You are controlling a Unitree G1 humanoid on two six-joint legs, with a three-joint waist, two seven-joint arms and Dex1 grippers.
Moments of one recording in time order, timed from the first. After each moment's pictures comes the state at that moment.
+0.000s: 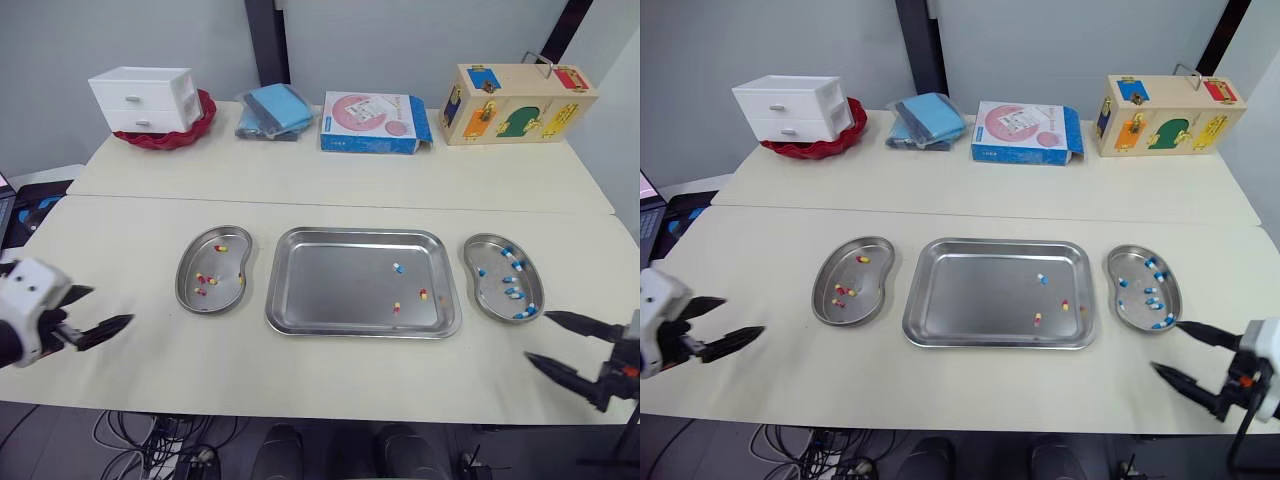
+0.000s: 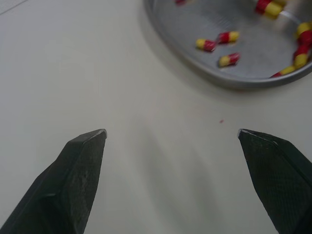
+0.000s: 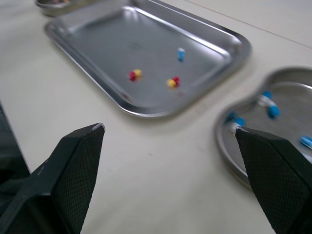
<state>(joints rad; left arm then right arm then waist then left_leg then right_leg) 0.14 1.00 0.52 -0.08 -0.35 0.46 -1.01 0.44 -0.69 -0.54 -0.39 0.59 0.22 1.20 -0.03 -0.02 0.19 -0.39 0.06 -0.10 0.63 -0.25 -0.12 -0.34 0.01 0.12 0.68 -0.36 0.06</state>
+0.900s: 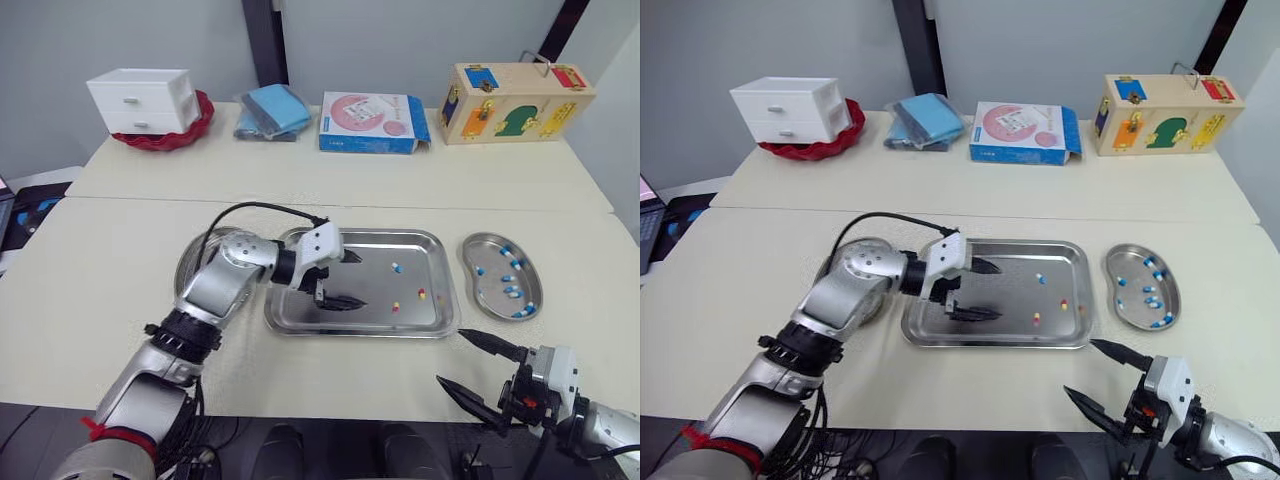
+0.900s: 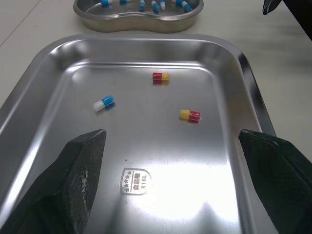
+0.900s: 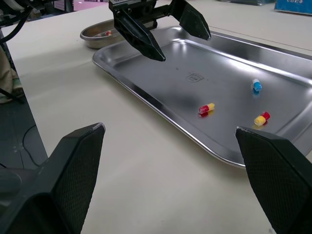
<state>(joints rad) -0.73 0.45 -0.39 0.22 -0.18 0.28 -1.19 0.51 -0.49 -0.21 -0.49 0.45 0.01 0.97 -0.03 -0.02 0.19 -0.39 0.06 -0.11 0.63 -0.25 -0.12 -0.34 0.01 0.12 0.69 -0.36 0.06</state>
